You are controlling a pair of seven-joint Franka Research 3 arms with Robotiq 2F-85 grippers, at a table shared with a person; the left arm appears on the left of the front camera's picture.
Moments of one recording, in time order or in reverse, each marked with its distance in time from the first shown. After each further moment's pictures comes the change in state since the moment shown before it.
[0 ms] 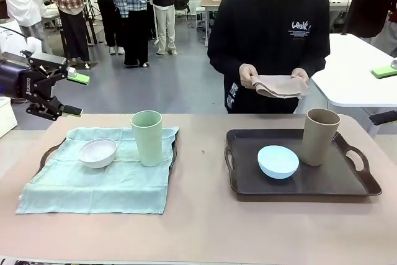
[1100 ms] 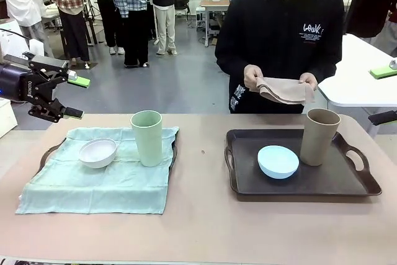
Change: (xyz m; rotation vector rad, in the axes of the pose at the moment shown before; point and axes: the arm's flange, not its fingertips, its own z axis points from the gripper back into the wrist) left arm 0.002 0.010 -0.002 -0.013 0.019 -0.024; right arm 0.000 0.001 -0.001 -0.005 0.003 0.003
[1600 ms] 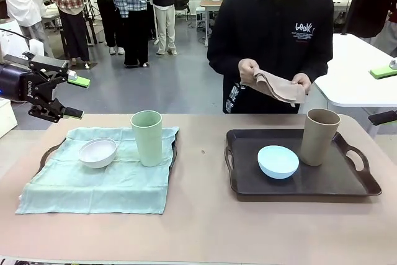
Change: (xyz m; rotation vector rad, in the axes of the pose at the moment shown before) left arm 0.000 0.000 0.000 0.000 0.000 0.000; right arm 0.000 0.000 0.000 0.000 0.000 0.000
